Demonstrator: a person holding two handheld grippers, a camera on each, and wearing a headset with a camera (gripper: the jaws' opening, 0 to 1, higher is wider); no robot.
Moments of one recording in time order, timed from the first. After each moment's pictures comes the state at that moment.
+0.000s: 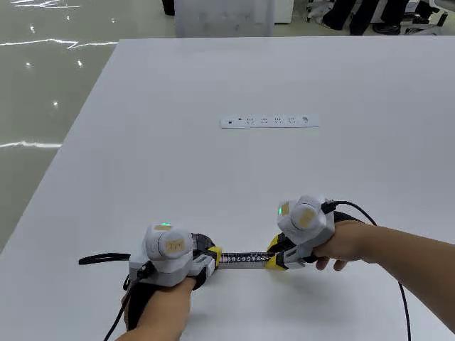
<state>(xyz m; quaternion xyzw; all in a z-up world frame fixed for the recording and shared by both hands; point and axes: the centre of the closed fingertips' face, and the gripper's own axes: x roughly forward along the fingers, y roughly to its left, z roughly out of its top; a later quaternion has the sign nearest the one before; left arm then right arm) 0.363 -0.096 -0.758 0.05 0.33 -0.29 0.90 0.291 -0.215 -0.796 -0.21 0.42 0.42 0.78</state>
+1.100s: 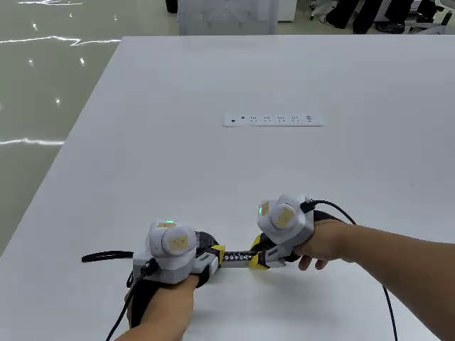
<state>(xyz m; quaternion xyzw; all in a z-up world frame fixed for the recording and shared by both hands) 0.363 -0.095 -0.758 0.05 0.34 -0.29 0.90 0.307 -0.179 -0.798 -0.21 0.41 0.43 0.77</state>
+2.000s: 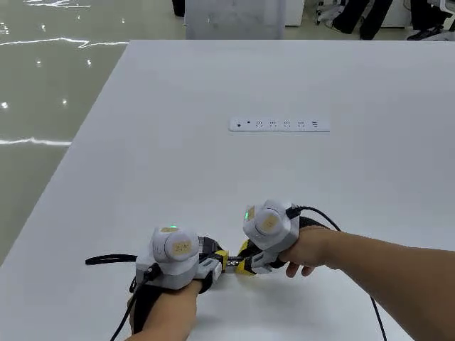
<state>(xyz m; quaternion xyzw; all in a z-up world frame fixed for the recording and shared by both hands) 0.364 -0.094 -0.758 0.04 0.34 -0.29 0.90 0.322 -0.147 -0.798 -0.20 0.41 0.44 0.77</state>
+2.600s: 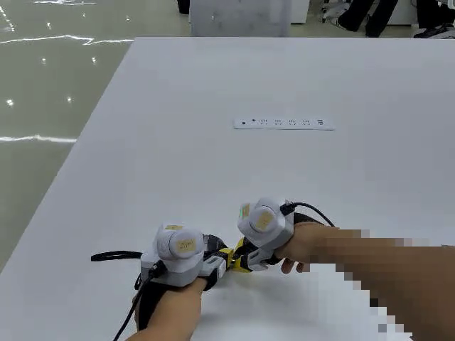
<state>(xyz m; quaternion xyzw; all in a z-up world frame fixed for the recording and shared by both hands) 0.364 -0.094 -0.758 0.04 0.34 -0.29 0.90 0.327 -0.134 -0.797 -0.21 0.41 0.45 0.76</state>
